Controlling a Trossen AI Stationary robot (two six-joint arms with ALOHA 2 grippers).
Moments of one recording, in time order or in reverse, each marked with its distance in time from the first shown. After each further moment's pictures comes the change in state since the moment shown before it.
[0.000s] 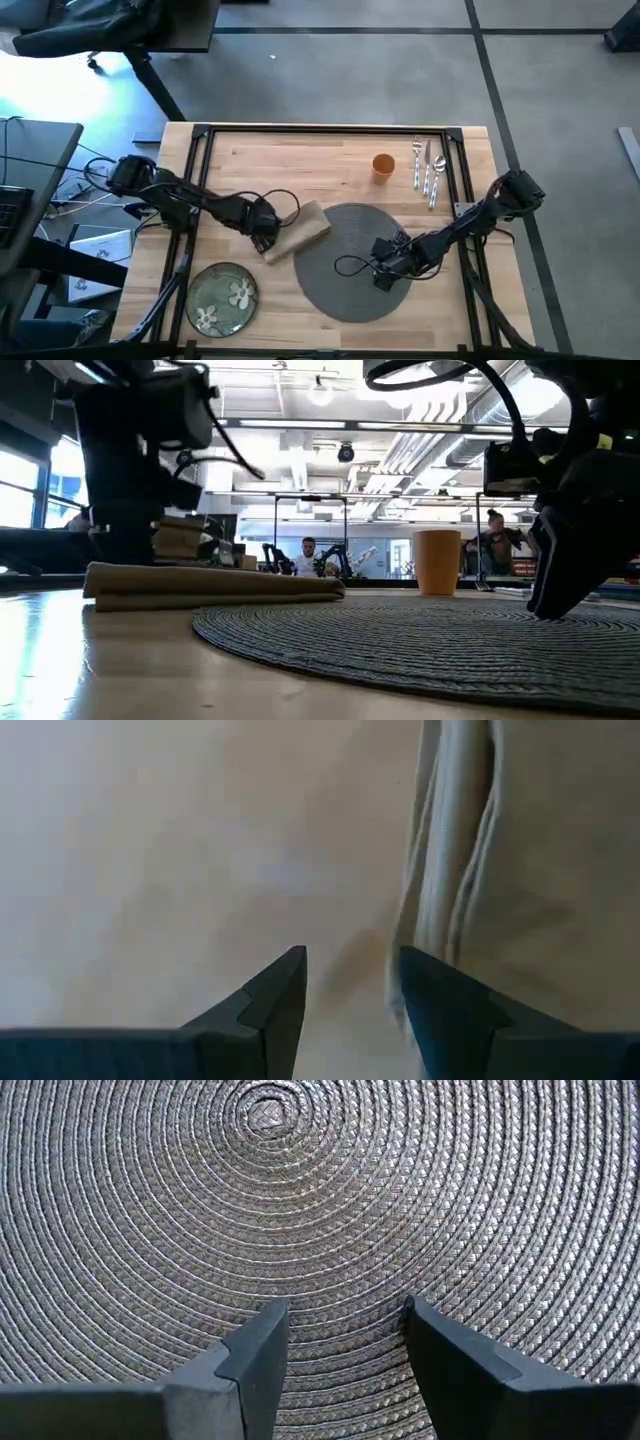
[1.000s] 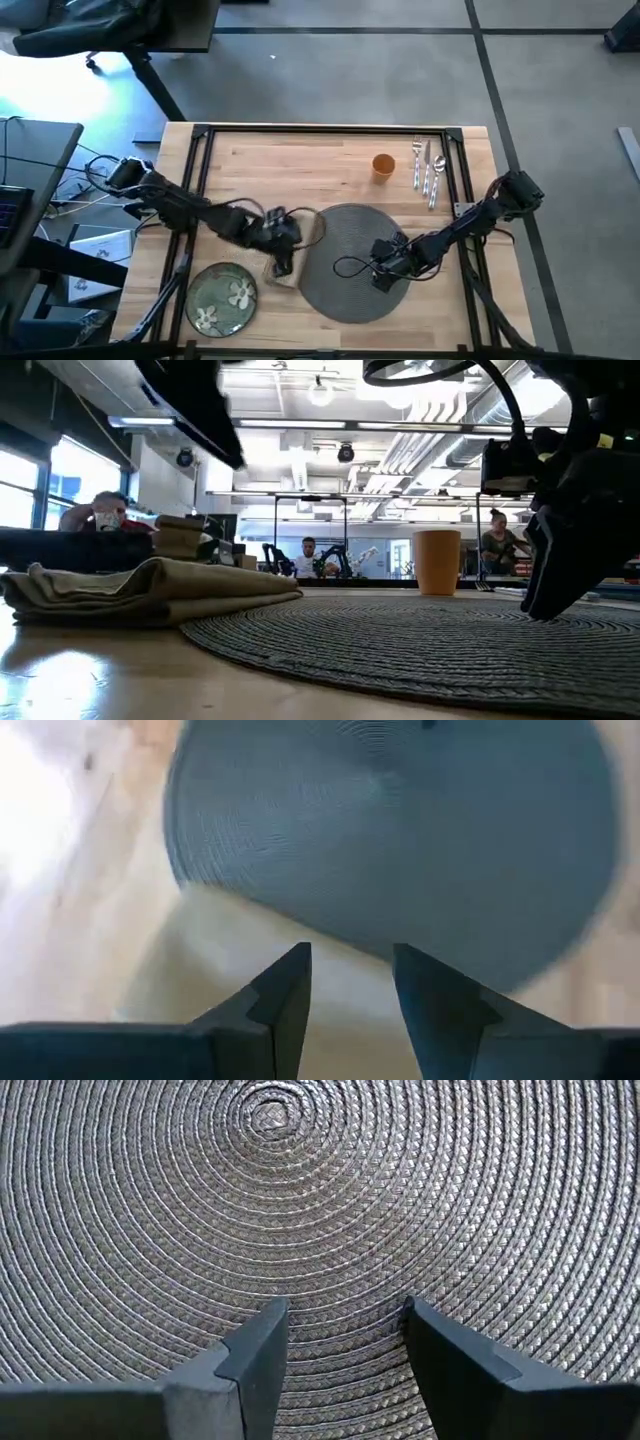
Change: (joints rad) left arm -0.151 0.034 0.358 0.156 -0.129 0.466; right arm -0.003 0.000 0.000 0.007 0.009 -0.028
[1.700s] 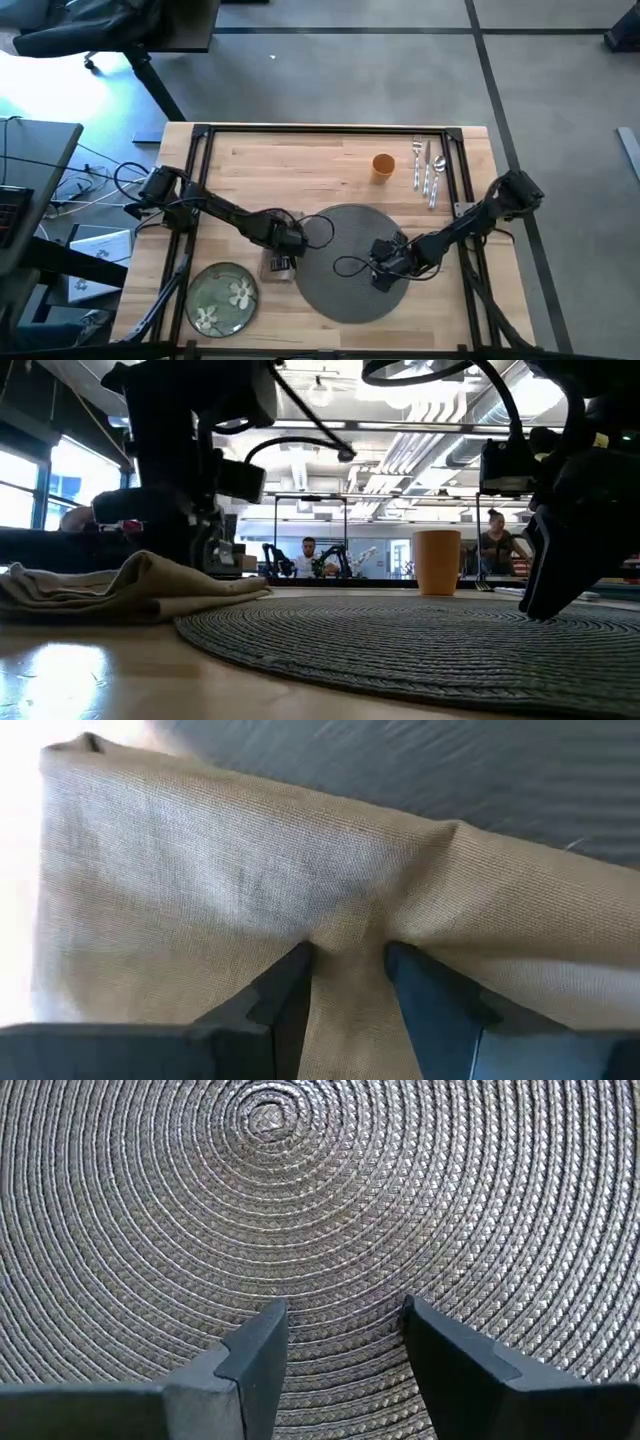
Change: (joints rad) left arm 0.078 0.237 -0.030 -0.182 0.083 -0.046; right arm 0.002 0.000 0.000 0.001 0.001 0.027
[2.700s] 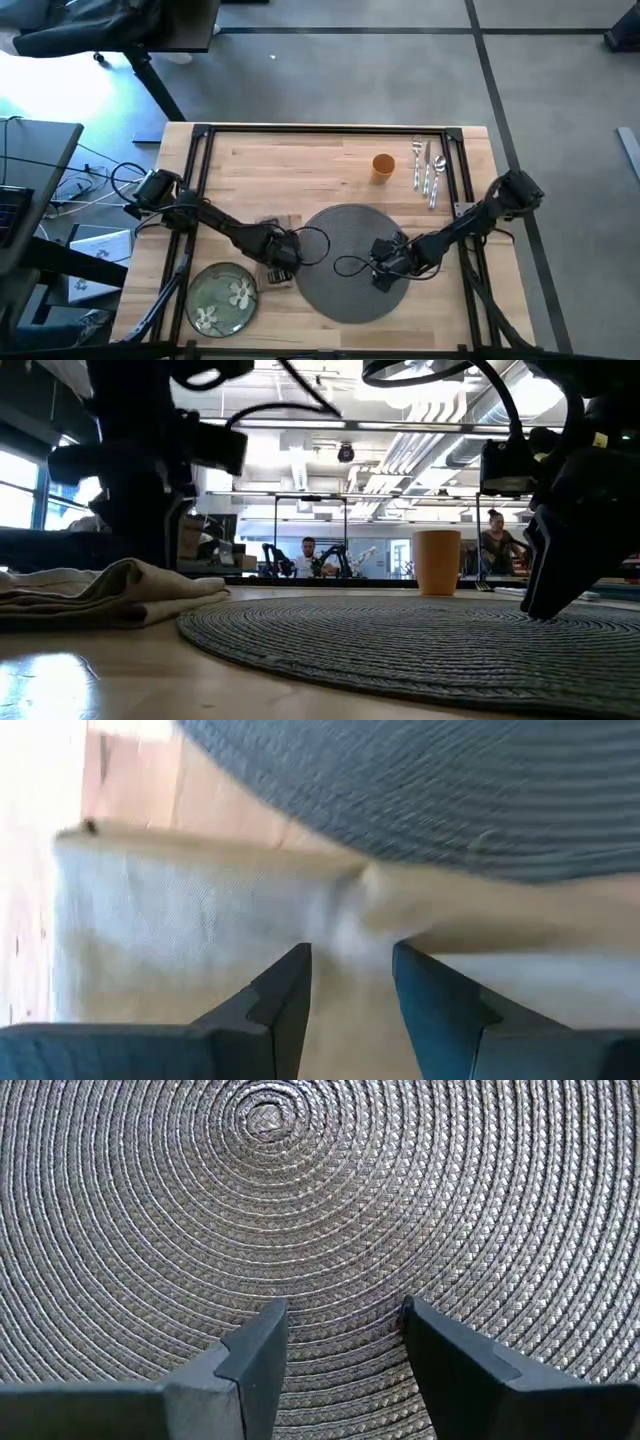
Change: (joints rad) left arm -0.137 -0.011 0.084 -0.070 -0.019 -0.150; right arm 0.000 -0.020 -0.002 -0.011 -0.009 0.000
